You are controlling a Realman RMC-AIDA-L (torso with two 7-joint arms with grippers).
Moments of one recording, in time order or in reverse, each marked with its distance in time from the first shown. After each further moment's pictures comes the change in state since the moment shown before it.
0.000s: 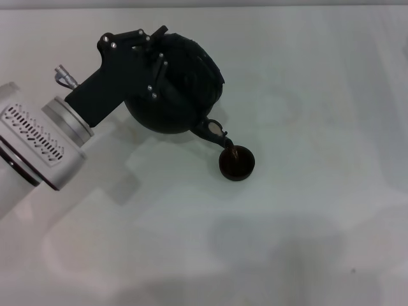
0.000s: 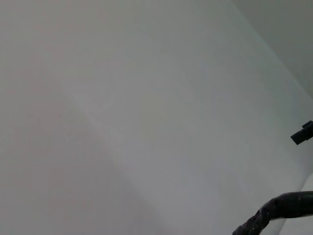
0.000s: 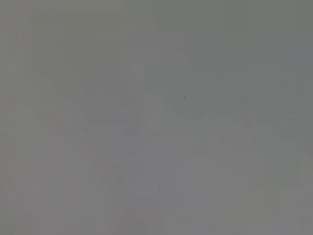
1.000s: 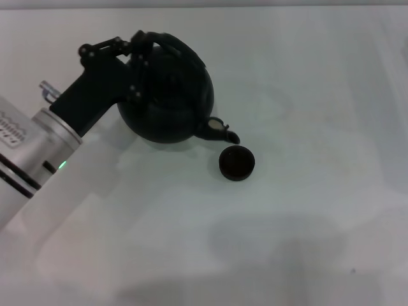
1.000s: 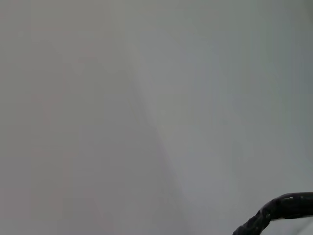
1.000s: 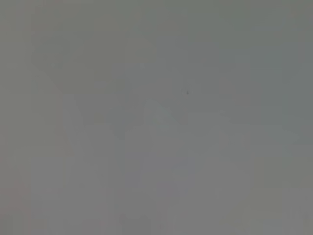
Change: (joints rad) left arm 0.061 -0.004 -0.008 0.029 -0.068 -0.026 -0.275; right arm -0.003 0.000 -0.008 0.004 -0.003 0.000 0.000
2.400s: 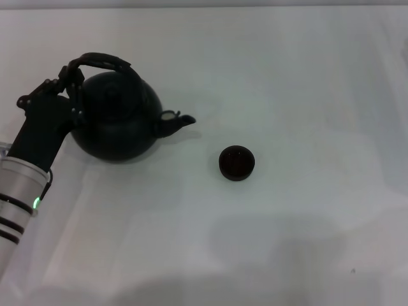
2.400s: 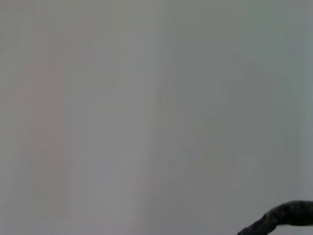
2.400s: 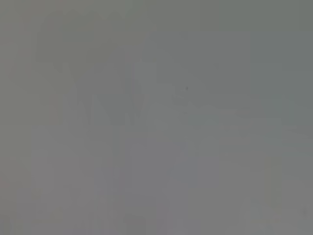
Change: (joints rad) left arm 0.224 -0.008 0.007 0.184 -0.293 -0.103 -0.065; right arm 0.000 0.000 0.004 0.010 -0.003 0.000 0.000
